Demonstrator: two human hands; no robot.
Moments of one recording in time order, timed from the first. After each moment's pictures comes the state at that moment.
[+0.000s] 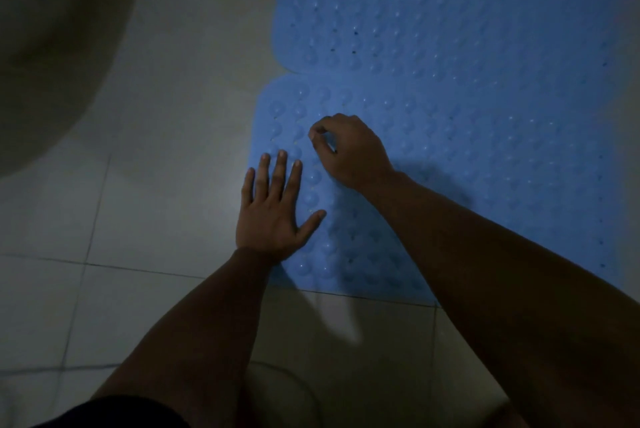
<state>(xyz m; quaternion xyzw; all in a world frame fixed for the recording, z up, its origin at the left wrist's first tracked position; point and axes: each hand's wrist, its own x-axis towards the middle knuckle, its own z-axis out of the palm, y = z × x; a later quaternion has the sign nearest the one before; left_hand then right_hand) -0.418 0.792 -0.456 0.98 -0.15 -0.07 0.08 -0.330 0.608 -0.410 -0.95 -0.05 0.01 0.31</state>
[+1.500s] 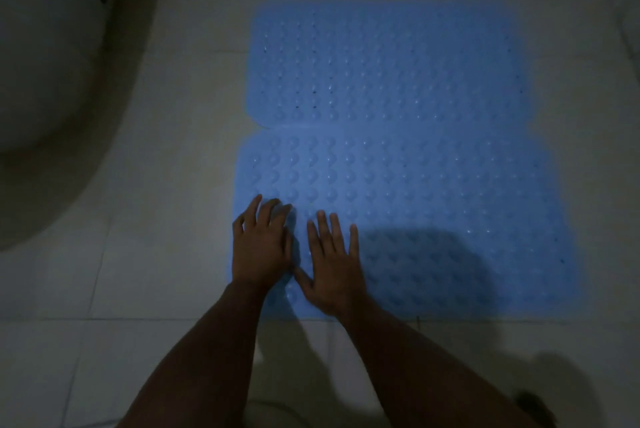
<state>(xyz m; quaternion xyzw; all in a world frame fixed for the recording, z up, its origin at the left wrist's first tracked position) -0.417 0.772 -0.425 0.98 -0.16 0.01 0.11 -0.490 0.617 -0.440 -0.99 -0.04 0.10 0.12</state>
